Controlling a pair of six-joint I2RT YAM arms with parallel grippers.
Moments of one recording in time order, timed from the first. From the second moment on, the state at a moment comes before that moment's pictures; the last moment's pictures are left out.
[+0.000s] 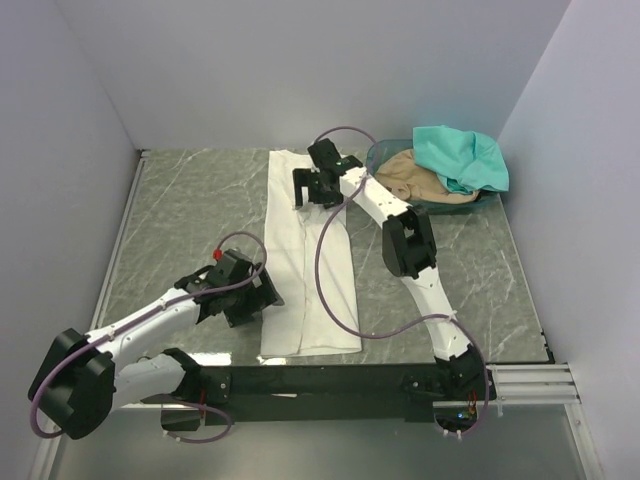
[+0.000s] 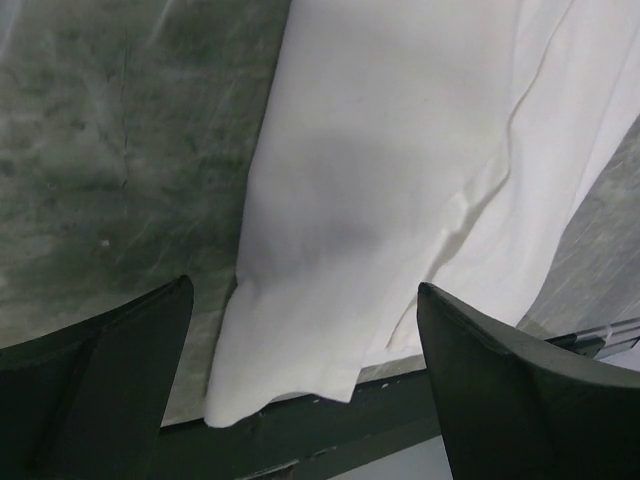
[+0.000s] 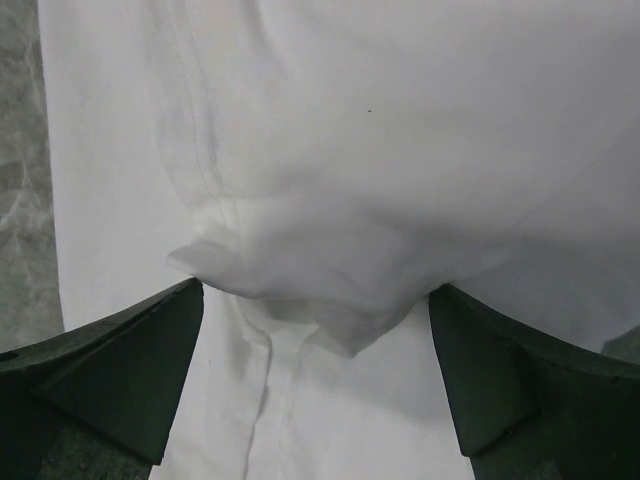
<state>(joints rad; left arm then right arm) -0.59 1.10 0.54 -0.46 0.06 -1.03 0.53 2.56 2.35 -0.78 -0.07 0.39</state>
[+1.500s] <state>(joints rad) -0.60 0.74 0.17 -0.42 0.38 -1.11 0.90 1.05 0.58 -0.37 -0.06 0.55</state>
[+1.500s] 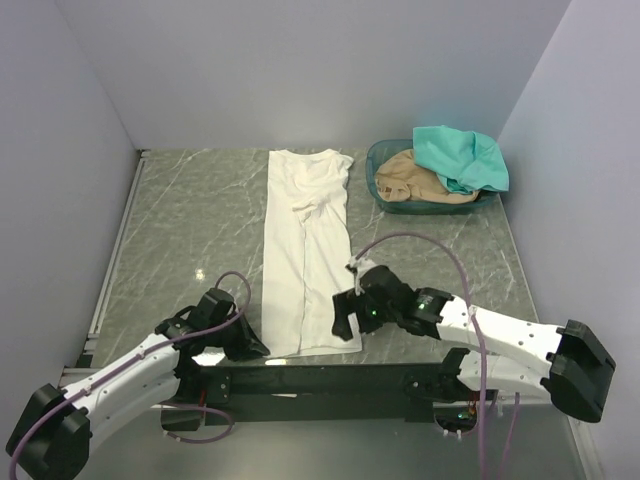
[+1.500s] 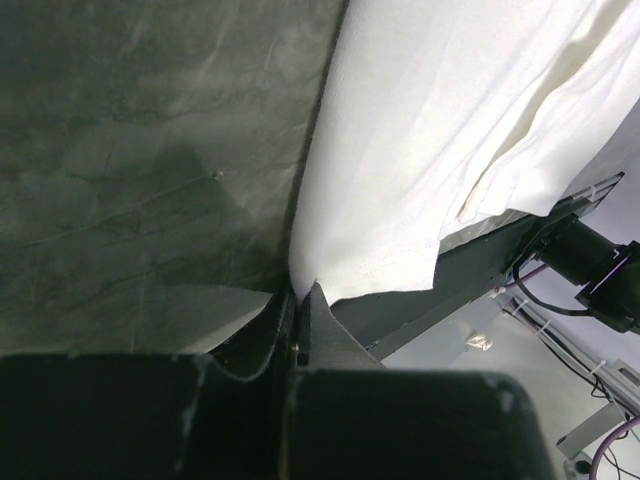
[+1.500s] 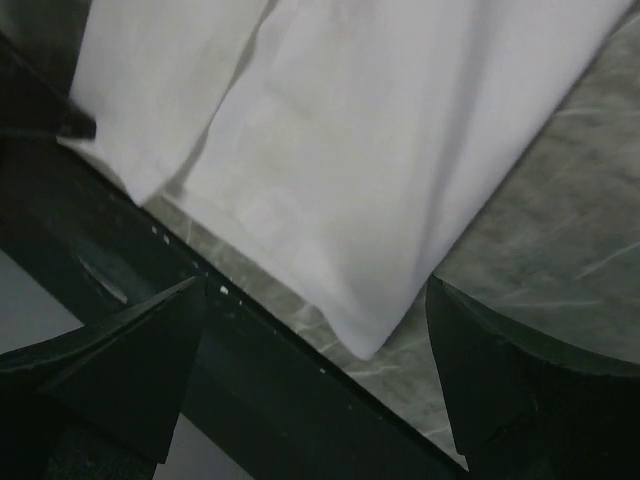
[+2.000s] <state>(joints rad) -0.60 0.71 0.17 -0.45 0.36 -1.12 1.09 1.15 0.55 -0.43 -0.03 0.59</state>
